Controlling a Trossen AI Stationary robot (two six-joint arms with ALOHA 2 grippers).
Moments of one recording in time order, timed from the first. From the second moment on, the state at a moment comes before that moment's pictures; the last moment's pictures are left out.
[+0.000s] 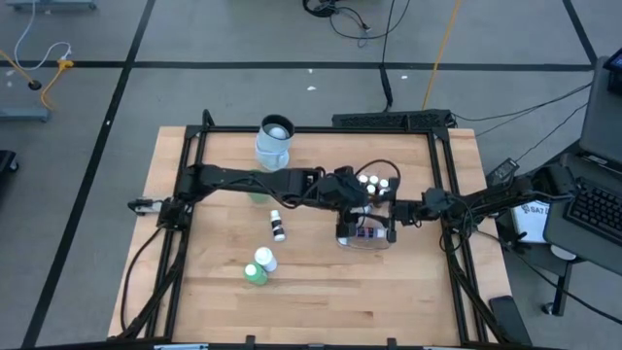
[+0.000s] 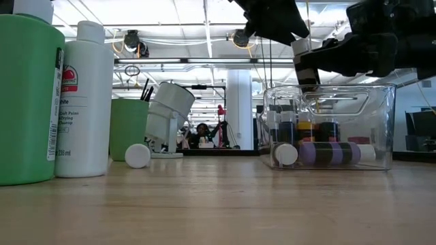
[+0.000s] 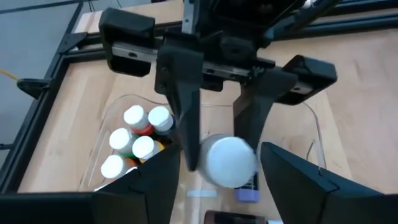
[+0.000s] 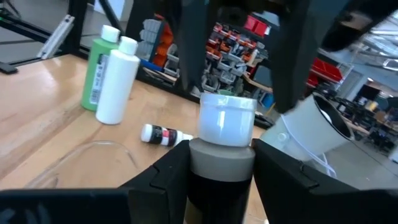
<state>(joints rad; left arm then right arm) -0.04 2.09 2.01 -0.60 -0.13 0.08 0.07 1.02 0.13 0.90 0.11 -0.39</state>
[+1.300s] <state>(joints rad) -0.02 2.09 1.96 -0.53 -0.12 0.08 0.05 1.02 0.13 0.91 0.11 -0.36</state>
